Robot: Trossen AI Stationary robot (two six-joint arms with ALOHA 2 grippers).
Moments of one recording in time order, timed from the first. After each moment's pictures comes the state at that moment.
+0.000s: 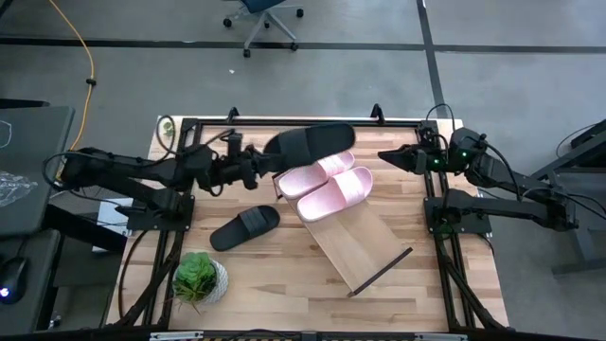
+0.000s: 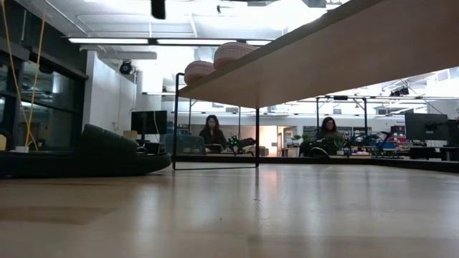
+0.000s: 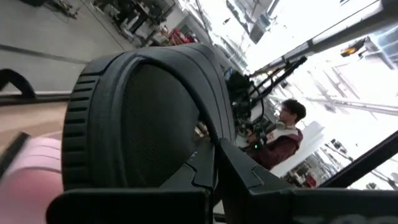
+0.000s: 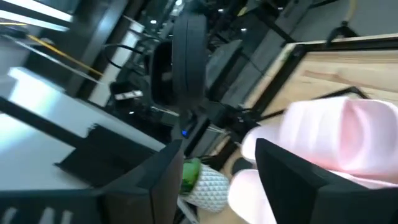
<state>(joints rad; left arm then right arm) 0.07 1.09 0.85 0.34 -0.31 -0.79 -0.37 0.58 0.66 -0.09 -0.27 0.94</state>
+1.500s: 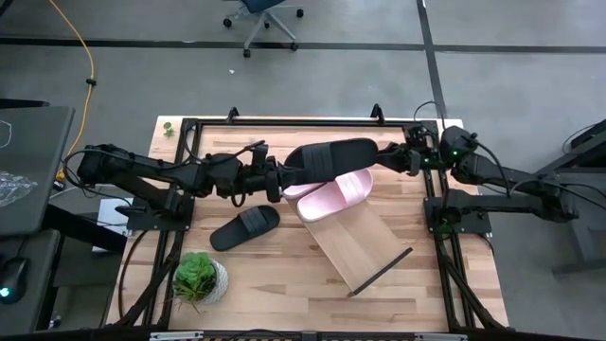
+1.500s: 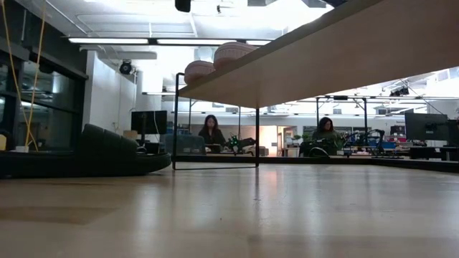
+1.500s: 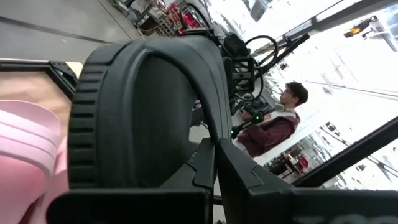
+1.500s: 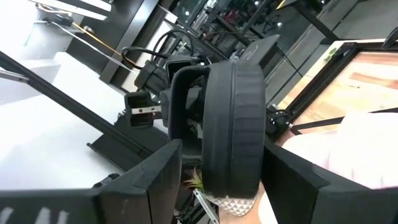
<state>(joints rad) 0.01 1.30 1.00 0.33 -0.30 -0.83 -0.33 0.72 0.66 0.15 -0.34 0.94</state>
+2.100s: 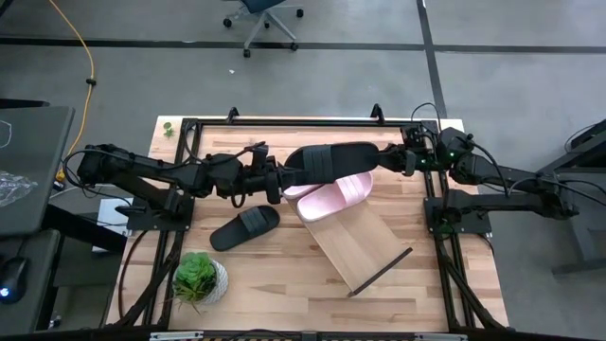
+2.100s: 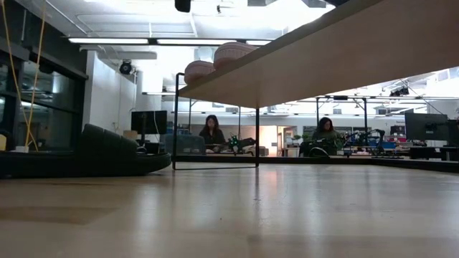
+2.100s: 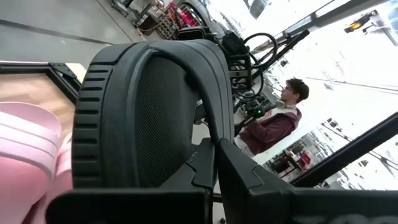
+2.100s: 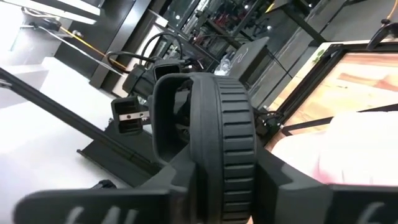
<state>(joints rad) 0.01 1.30 1.00 0.32 -0.30 -0.81 -0.29 0.73 0.66 0.14 -0.28 0.94</state>
